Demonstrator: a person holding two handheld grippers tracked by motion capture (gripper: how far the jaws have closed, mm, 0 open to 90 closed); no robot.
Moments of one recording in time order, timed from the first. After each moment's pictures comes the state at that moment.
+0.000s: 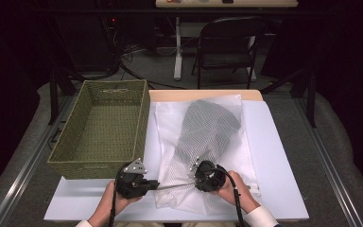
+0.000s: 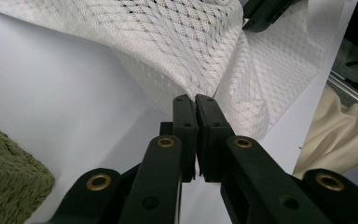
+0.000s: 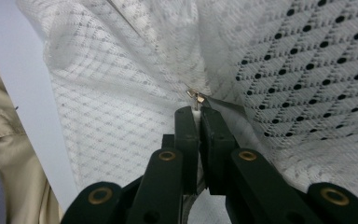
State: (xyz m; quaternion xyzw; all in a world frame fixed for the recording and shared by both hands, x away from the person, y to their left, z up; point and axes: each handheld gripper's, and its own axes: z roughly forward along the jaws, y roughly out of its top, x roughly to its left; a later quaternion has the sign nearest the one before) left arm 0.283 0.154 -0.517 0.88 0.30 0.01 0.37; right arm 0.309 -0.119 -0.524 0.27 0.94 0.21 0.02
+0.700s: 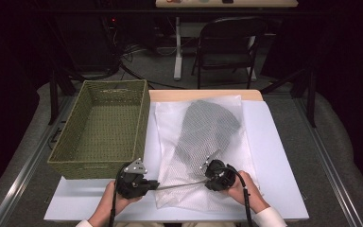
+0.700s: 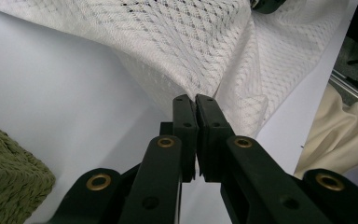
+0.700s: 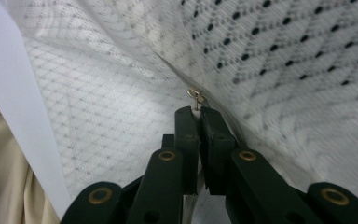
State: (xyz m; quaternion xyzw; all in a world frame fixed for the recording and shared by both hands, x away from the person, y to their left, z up) left arm 0.283 0.154 -0.518 0.88 0.30 0.01 0.36; right arm 0.310 -0.147 -0.525 0.30 0.94 0.19 0.02
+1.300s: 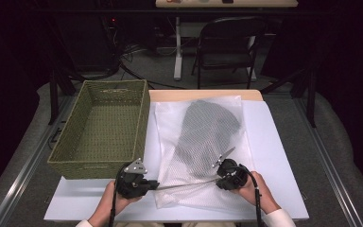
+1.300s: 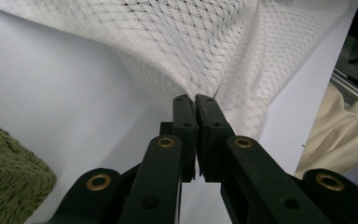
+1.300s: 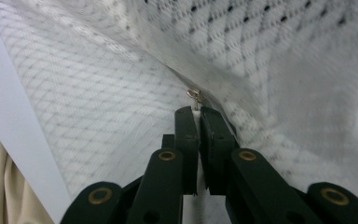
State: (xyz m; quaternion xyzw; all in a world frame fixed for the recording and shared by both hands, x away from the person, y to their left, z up) left arm 0.283 0.154 -0.518 0.88 0.30 0.01 0.36; right arm 0.310 -0.181 -0.525 0.33 0.93 0.18 0.03
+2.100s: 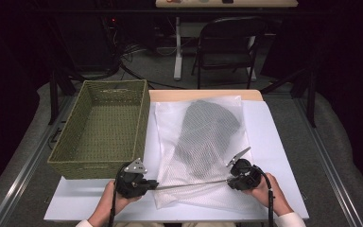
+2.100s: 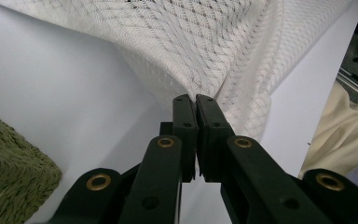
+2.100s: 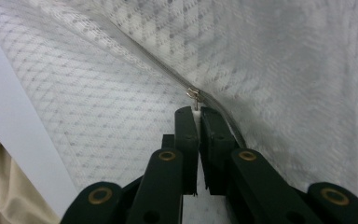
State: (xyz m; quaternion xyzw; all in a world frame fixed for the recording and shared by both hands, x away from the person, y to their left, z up) left arm 0.285 0.155 -0.518 0.89 0.30 0.01 0.35; right arm 0.305 -0.217 -0.522 0.37 0.91 0.18 0.03
